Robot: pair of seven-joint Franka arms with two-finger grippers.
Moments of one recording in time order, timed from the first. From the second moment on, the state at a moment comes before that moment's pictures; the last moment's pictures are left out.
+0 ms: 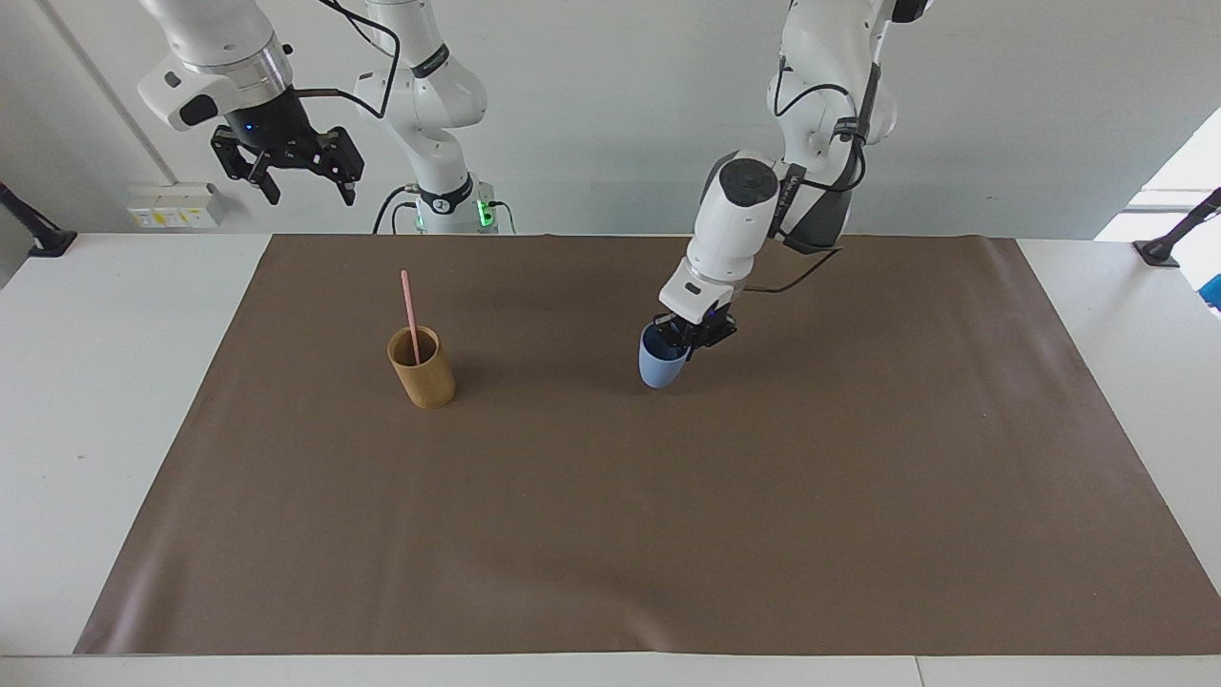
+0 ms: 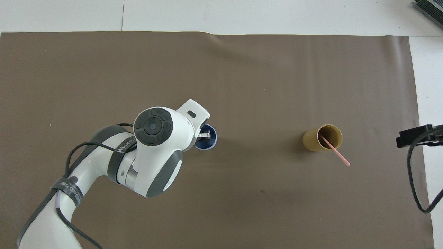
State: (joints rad) left arm -0.64 0.18 -0.02 -1.99 -0.10 2.28 -0.62; right arm 0.01 -0.10 -0.01 -1.56 -0.03 1.37 -0.01
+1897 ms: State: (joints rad) left arm -0.38 -0.04 0.03 -1.94 -0.09 2.03 -0.26; right arm 0.01 -0.10 -0.01 -1.56 -0.03 1.37 -0.01
